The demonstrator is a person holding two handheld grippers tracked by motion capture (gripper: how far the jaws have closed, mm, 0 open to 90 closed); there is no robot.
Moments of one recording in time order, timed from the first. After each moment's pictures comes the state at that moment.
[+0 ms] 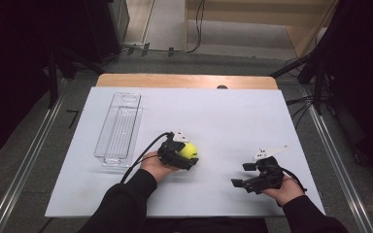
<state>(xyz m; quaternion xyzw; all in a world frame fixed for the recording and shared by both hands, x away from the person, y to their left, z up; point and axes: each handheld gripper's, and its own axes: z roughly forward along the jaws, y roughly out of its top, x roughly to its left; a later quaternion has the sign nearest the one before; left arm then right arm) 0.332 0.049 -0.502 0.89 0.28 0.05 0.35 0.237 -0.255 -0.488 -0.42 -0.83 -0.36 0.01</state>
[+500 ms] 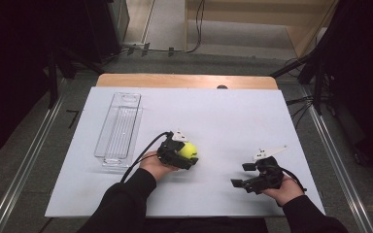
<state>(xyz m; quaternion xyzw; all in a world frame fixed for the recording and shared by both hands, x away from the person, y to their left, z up) 0.334 0.051 -0.502 0.89 0.29 0.04 0.35 0.237 -0.254 -0.489 -0.42 -0.83 -0.36 0.01</state>
